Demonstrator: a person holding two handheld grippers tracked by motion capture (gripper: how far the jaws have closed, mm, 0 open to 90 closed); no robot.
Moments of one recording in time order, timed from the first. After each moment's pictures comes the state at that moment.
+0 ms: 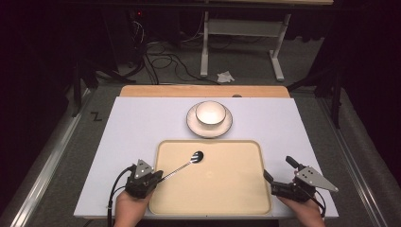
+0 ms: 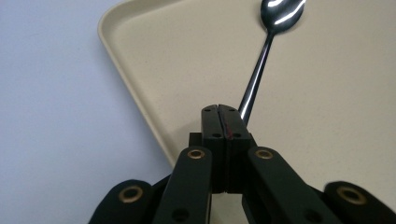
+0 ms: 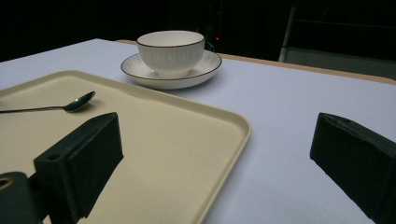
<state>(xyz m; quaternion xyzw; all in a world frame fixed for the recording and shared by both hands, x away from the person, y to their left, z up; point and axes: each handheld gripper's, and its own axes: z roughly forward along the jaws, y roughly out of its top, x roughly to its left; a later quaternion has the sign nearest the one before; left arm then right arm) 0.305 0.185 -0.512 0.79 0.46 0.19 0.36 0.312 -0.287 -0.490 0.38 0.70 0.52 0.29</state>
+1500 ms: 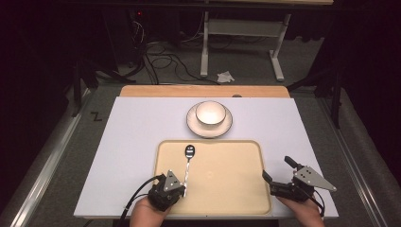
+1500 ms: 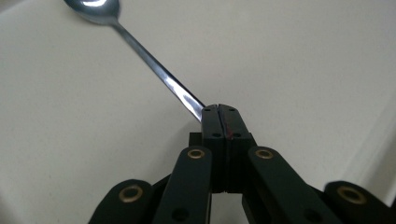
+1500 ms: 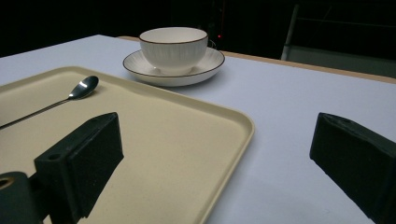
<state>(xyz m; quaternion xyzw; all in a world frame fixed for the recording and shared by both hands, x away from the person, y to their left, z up) 0.290 0.124 -0.509 0.86 0.36 0.13 0.35 0.313 -0.284 -0.491 0.38 0.71 0.52 0.29</state>
